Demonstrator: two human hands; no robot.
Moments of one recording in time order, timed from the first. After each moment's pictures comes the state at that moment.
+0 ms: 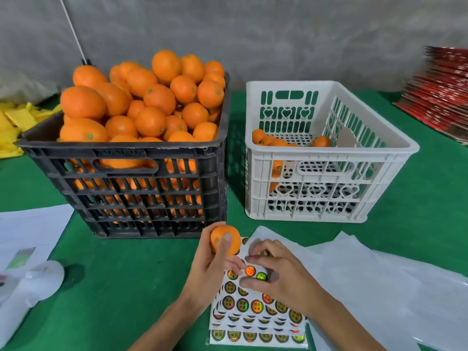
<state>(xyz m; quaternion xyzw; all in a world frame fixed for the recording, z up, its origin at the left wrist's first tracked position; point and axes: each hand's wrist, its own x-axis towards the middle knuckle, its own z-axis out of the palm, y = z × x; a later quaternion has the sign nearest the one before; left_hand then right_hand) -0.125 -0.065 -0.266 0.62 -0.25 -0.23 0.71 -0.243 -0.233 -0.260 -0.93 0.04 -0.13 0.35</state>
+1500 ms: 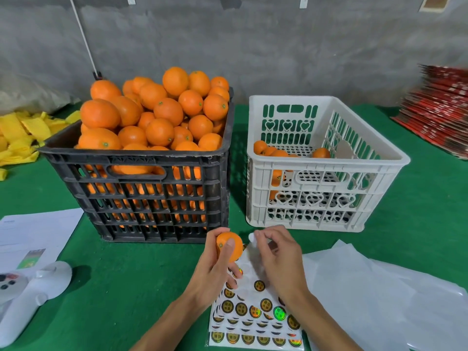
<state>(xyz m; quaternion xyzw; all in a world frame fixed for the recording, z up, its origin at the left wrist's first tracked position) -0.128 -0.064 -0.255 0.63 -0.24 -0.26 0.69 -0.215 -0.216 -0.243 -0.83 0.21 -0.34 0.39</state>
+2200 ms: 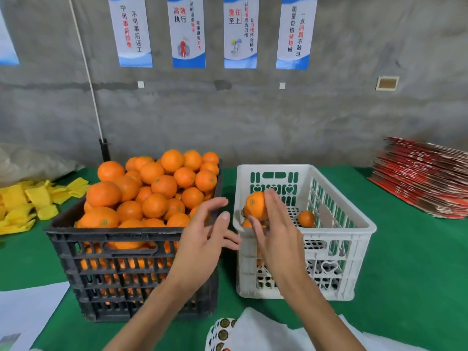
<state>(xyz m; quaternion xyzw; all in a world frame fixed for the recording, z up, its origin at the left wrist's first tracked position) -0.089 -0.109 -0.065 0.60 -0.40 -0.03 0.69 -0.171 -0.263 -0.079 -0.85 0.17 -0.47 0.15</state>
